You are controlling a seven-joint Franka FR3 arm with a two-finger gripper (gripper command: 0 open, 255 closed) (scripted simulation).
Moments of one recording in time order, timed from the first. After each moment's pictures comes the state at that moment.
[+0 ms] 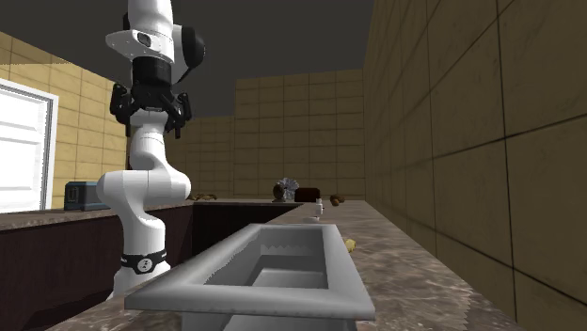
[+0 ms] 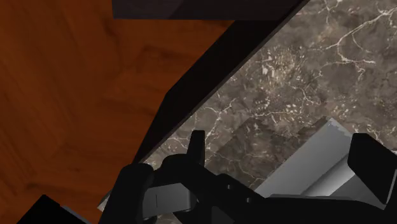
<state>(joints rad) -0.02 -0.78 -0.03 -2.33 0.04 1.57 -0.06</state>
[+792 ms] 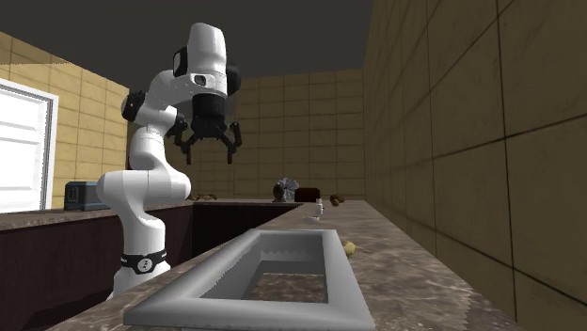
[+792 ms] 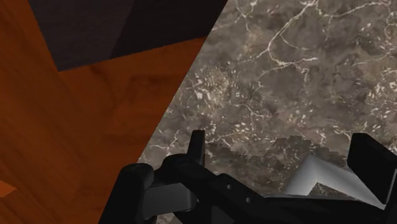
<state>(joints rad) -0.01 -0.79 0.25 -2.44 0.21 1.68 0.37</state>
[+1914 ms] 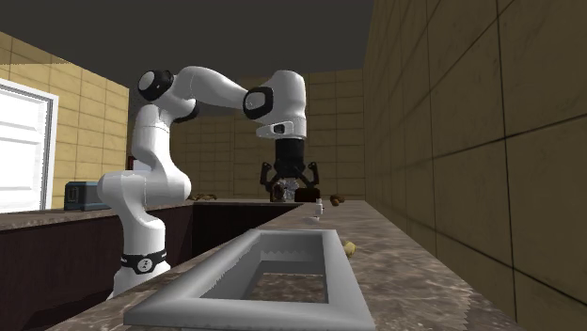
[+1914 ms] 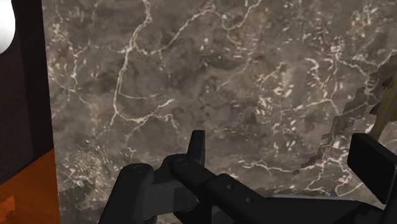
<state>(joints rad) -0.15 -0.34 0.78 -2.25 0.29 1.98 1.13</state>
